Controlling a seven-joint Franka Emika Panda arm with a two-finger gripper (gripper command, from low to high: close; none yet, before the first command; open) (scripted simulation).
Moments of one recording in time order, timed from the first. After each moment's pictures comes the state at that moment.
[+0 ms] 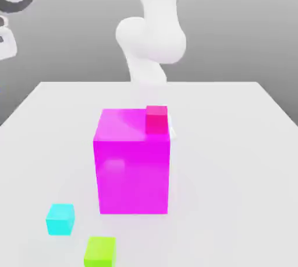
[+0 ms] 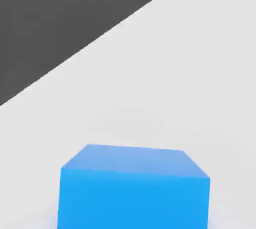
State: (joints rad) arm -0.96 -0.16 -0.20 -2.38 -0.08 2.21 2.01
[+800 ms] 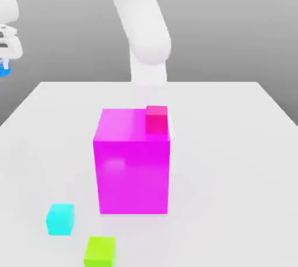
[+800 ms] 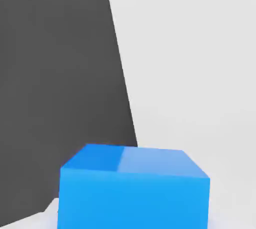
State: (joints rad) arm -1.55 0.43 -0.49 -1.97 0.25 2.34 2.09
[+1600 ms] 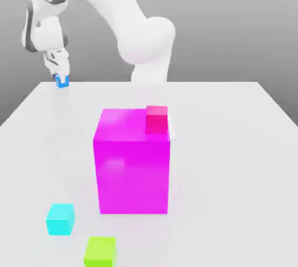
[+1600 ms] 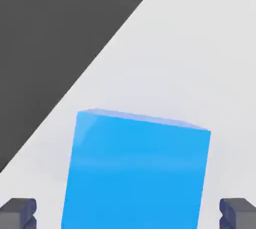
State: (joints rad) arm -1.94 0.75 -0.52 -1.76 0.51 2.37 2.09
